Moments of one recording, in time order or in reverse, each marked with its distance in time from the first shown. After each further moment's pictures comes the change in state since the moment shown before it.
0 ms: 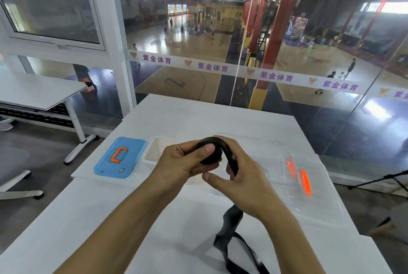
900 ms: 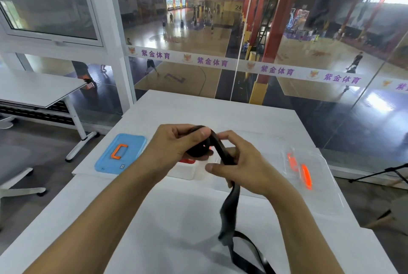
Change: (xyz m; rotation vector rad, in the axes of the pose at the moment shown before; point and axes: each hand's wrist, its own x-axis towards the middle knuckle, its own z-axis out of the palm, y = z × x) left_hand 0.015 0.024 -0.013 0.307 -0.015 0.041; right_hand 0.024 0.009 -0.016 0.253 -0.239 0.105
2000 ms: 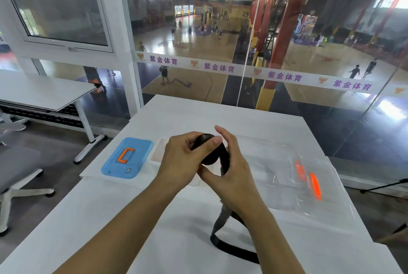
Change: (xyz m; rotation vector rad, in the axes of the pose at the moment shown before) left_hand 0.006 -0.018 0.021 0.142 0.244 0.120; right_hand 0.010 0.007 0.053 -0.045 0.352 -0.172
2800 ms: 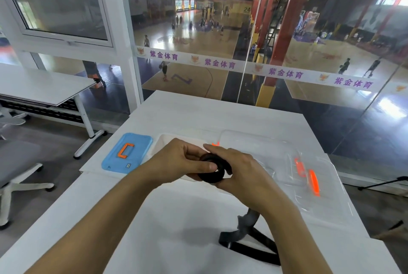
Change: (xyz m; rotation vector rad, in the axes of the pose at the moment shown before) left_hand 0.002 0.000 -0.032 0.136 -0.446 -0.236; right_hand 0.007 0.011 -0.030 -0.518 -0.316 -0.059
